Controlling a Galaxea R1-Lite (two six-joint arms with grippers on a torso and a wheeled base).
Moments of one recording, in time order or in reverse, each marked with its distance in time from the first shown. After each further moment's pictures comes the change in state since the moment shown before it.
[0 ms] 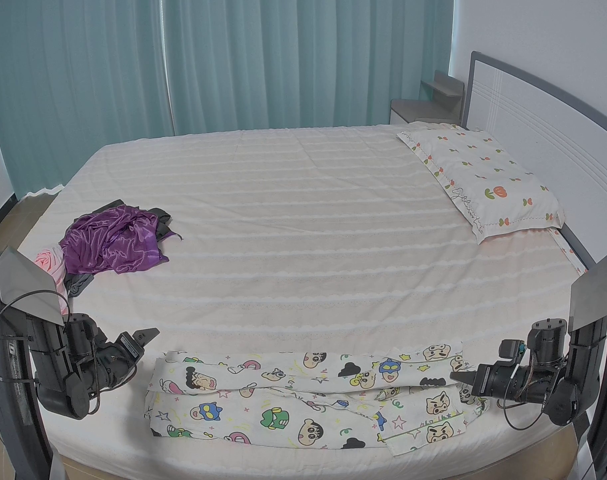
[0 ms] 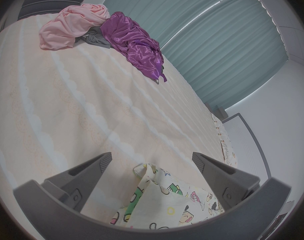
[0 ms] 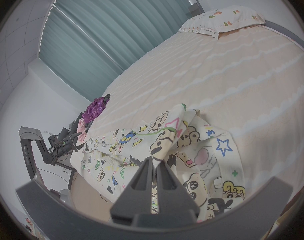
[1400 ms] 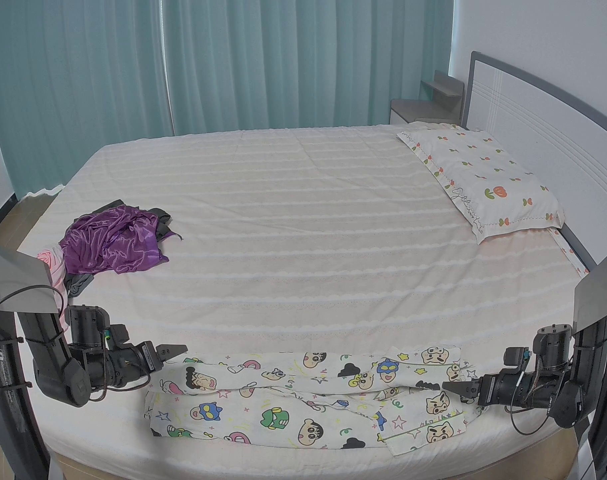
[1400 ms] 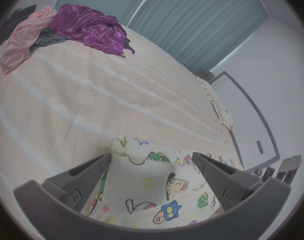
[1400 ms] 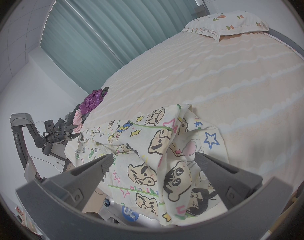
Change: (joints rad) left arm -0.075 -0.140 -0.079 0.382 -0.167 0.347; right arm -0.032 0.013 0.046 0.000 0.015 -0.112
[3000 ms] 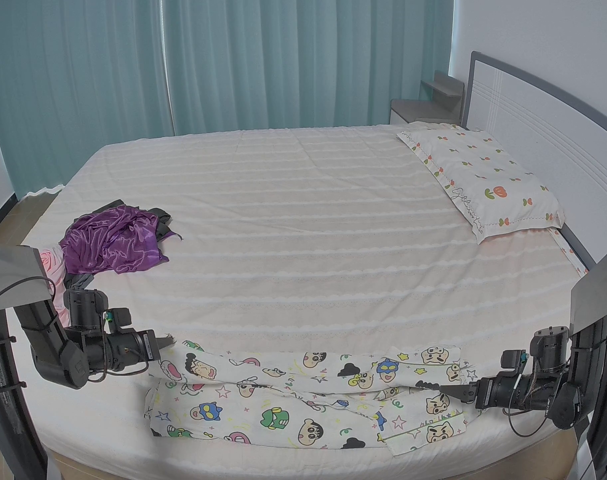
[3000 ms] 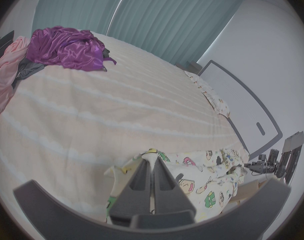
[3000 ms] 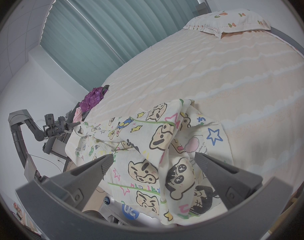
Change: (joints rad) left arm 0.006 -0.043 -0.133 0.122 -0.033 0.151; right arm 0.013 0.018 0.000 0.000 0.000 -0.003
